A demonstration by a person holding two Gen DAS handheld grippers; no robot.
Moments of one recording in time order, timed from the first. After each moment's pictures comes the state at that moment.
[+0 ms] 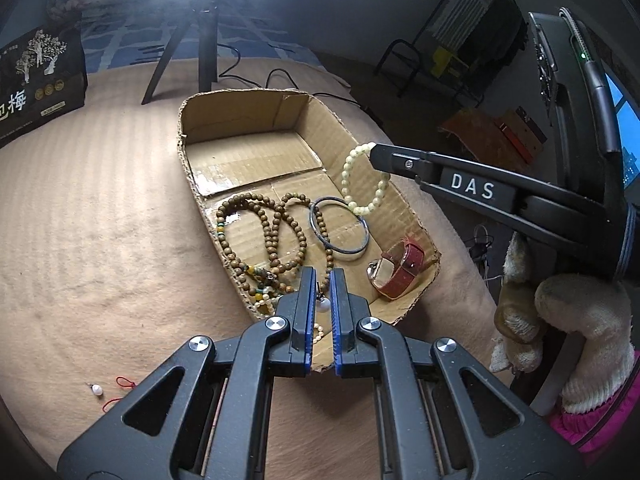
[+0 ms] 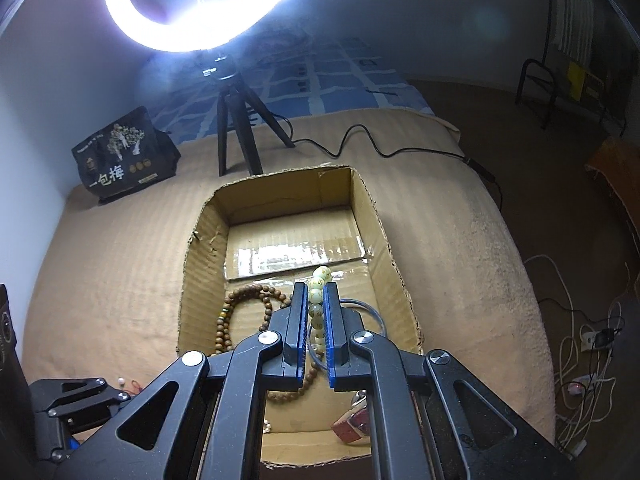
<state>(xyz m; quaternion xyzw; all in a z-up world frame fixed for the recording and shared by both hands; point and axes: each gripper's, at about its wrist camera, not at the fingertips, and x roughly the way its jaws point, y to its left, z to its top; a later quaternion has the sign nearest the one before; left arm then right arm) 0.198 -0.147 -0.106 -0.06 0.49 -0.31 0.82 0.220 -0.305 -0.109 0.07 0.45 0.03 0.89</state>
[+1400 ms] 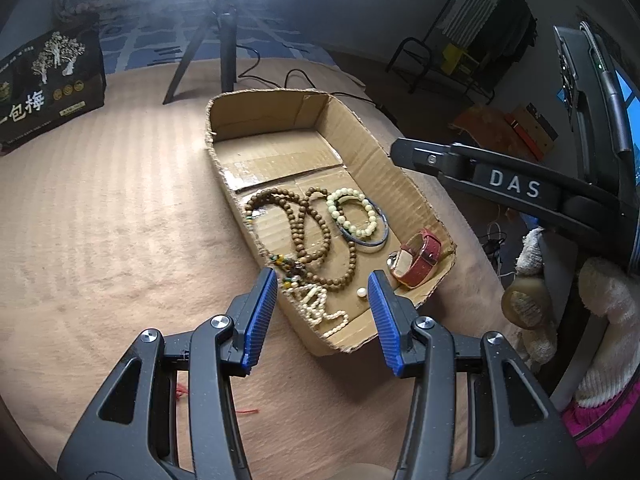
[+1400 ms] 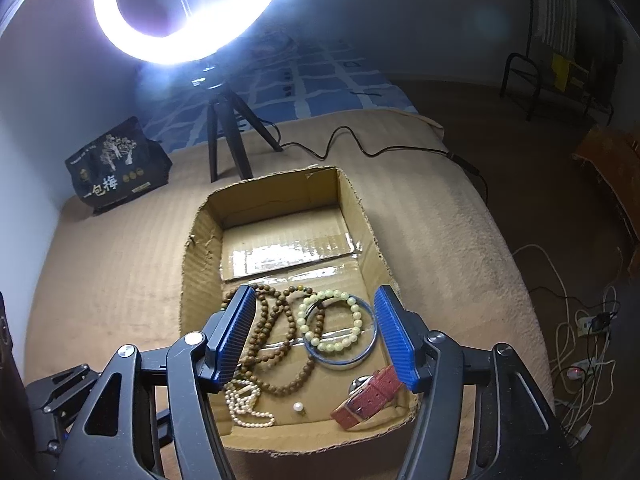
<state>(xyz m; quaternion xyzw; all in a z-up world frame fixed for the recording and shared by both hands) 0.194 -0.125 -0.102 -0.04 0.49 -0.29 0.82 0.209 -0.307 -0.099 0.08 0.45 0.01 0.89</state>
